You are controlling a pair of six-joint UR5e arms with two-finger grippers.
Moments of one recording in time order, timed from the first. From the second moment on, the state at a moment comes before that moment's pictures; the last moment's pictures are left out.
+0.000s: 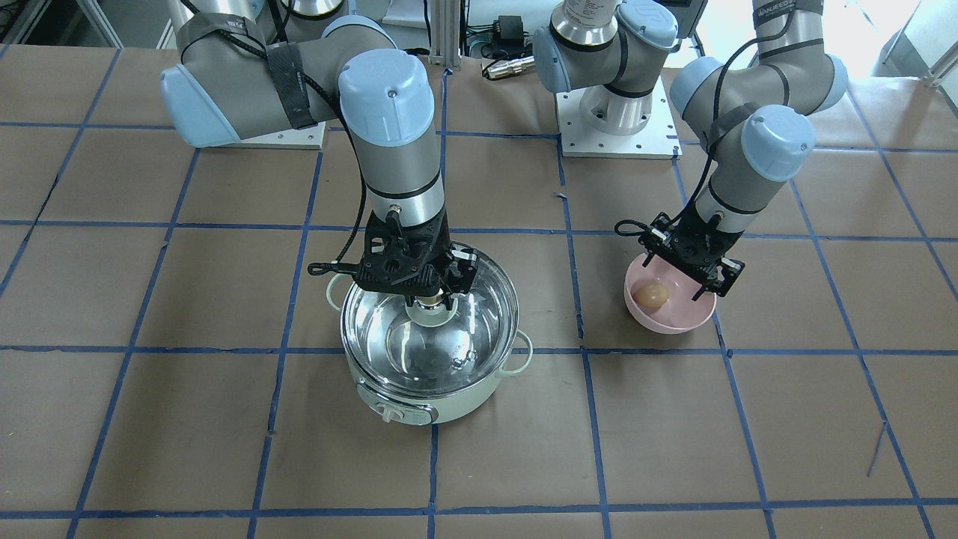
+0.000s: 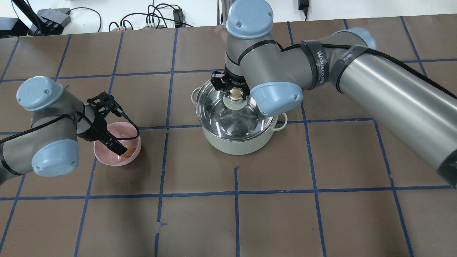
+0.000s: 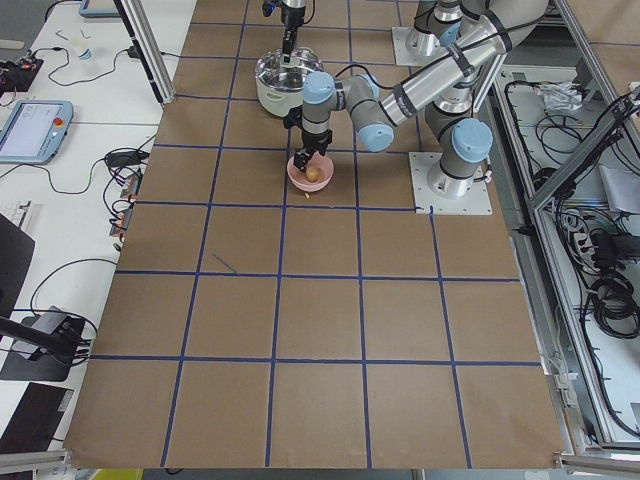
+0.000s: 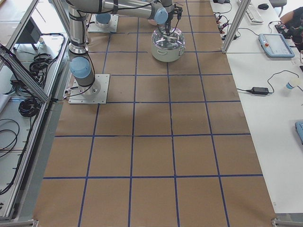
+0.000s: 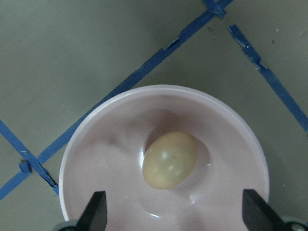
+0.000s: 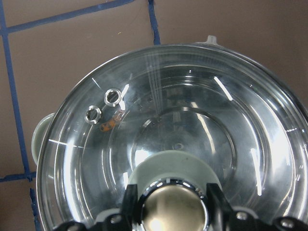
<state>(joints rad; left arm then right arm) -1.26 -1.64 -2.19 -0.86 1.53 1.06 1.93 -1.26 1.61 -2.11 -1.52 0.53</state>
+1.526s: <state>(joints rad) -1.26 -1.72 -2.19 -0.78 1.57 1.42 1.84 -1.30 1.61 -2.08 -1.40 0.53</state>
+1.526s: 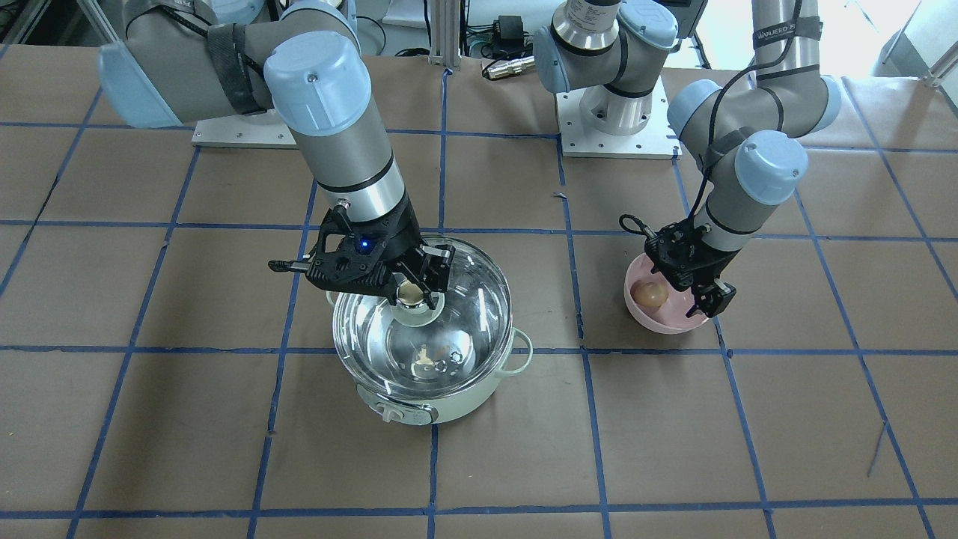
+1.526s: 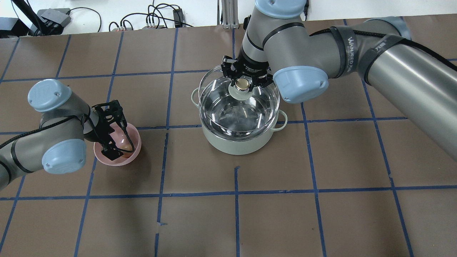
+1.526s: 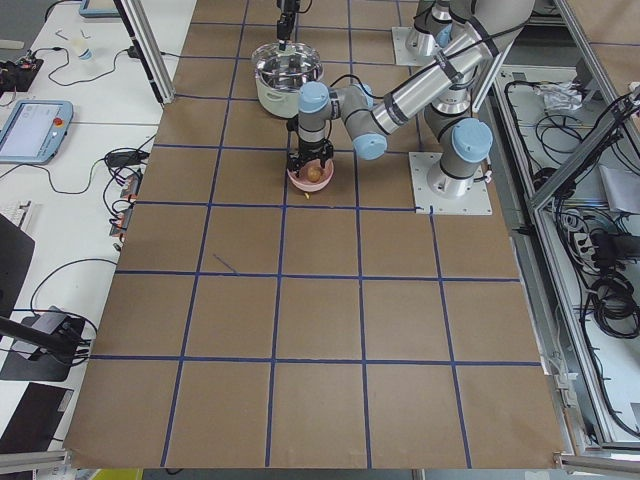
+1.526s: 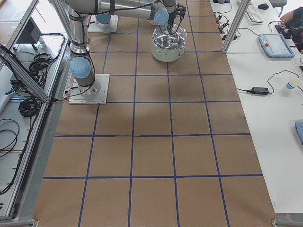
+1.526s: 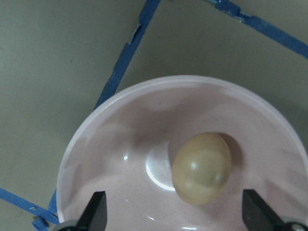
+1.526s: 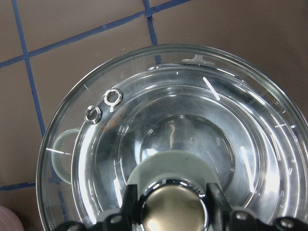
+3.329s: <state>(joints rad) -1.30 -1.77 -2.18 -0.74 1.54 1.53 1.68 -1.38 1.60 -1.95 -1.25 0.52</state>
